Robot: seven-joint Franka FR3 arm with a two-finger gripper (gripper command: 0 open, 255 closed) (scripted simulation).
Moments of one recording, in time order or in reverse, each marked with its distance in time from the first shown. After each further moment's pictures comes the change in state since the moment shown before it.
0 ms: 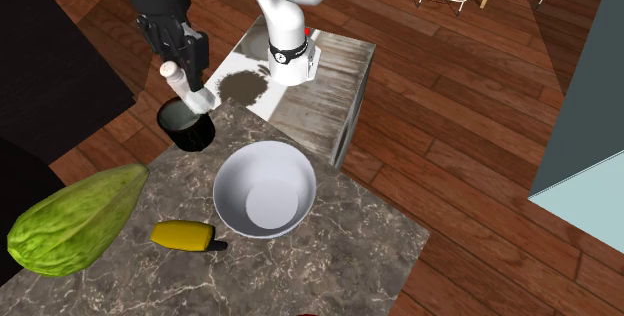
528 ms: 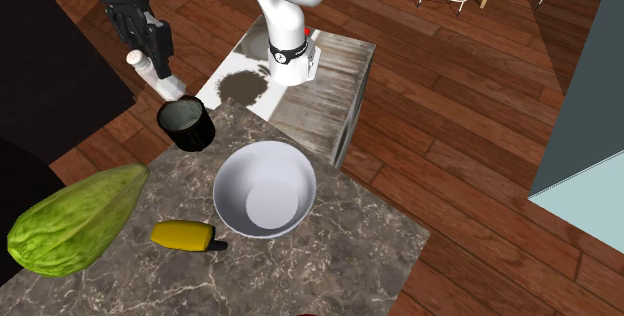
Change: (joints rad) arm -0.055 0.007 -0.132 -0.012 -0.048 0.002 -0.150
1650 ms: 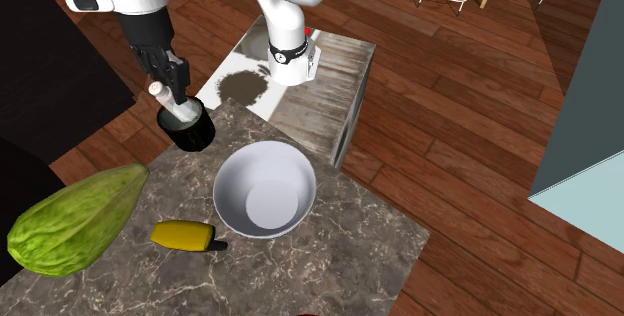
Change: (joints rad) arm 0.008 0.052 -0.006 -0.157 0.017 0.208 -0.031
